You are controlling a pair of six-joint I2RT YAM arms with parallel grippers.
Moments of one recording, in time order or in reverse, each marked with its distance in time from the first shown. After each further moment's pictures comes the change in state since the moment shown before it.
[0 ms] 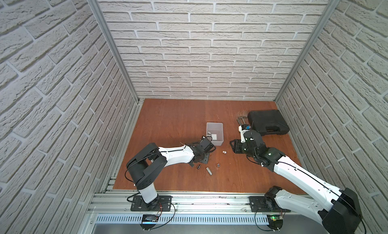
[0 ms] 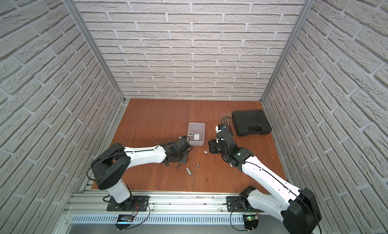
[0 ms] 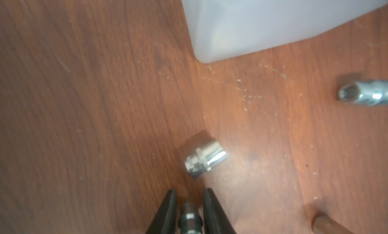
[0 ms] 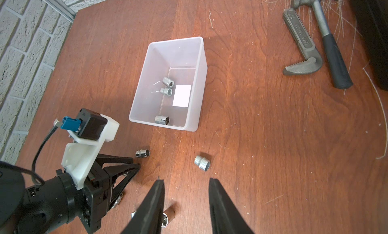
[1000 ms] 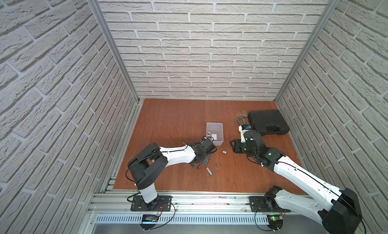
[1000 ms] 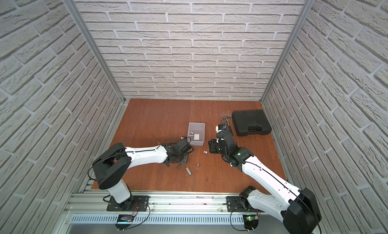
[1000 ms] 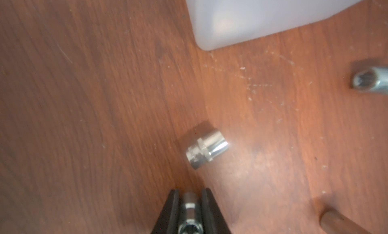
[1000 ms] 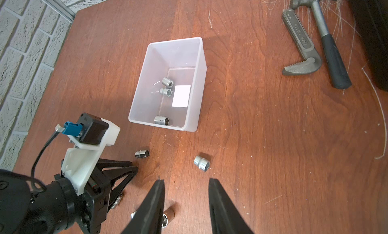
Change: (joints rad) left arm -0.020 0.011 0.027 -0.064 -0.029 -0.001; right arm -0.003 0.000 0.000 0.001 0.001 0.000
